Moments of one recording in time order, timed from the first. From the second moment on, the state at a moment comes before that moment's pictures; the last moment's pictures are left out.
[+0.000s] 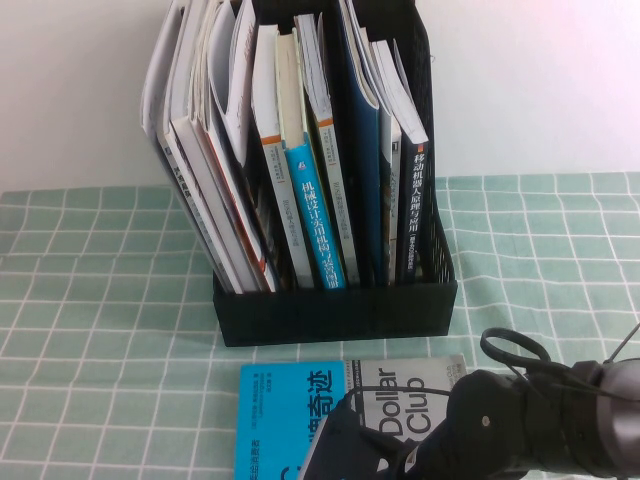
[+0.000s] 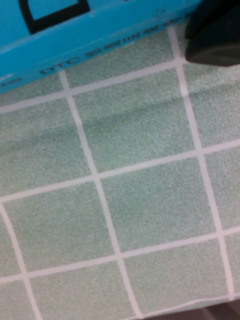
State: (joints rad) right arm 0.89 1.84 -0.87 0.79 0.49 -0.99; left arm -0.81 0.36 -0.75 0.38 0.87 -0.77
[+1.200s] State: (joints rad) right arm 0.89 1.41 -0.91 0.26 0.49 -0.95; left arm -0.81 0.36 -0.75 0.40 0.85 -0.76
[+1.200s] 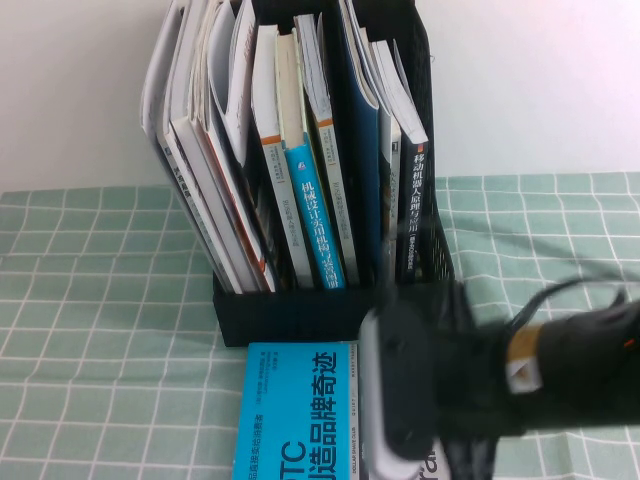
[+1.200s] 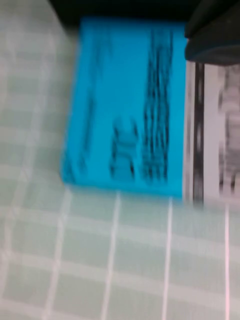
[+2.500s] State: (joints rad) right arm 0.88 0.15 -0.23 -0.08 0.57 -0.15; left arm -0.81 0.36 -0.36 0.90 0.17 -0.86
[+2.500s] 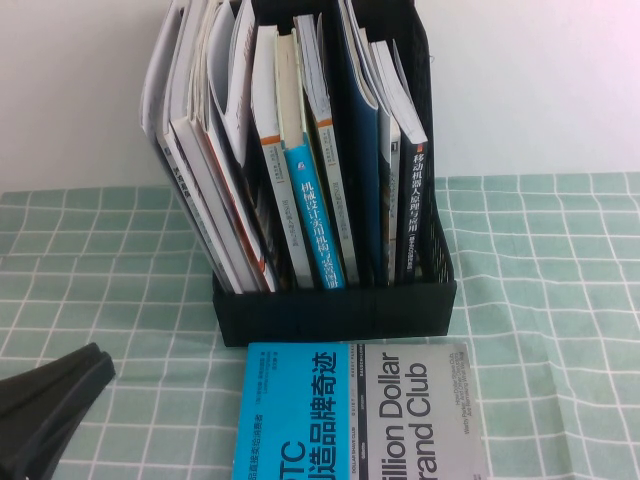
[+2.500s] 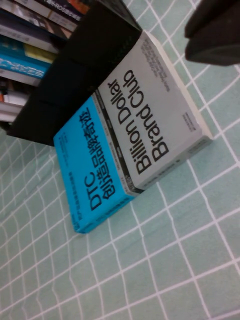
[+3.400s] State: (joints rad) right arm 0.88 0.14 -0.20 -0.06 0.53 -0.15; left arm -0.81 0.36 -0.32 0.88 0.20 -0.86
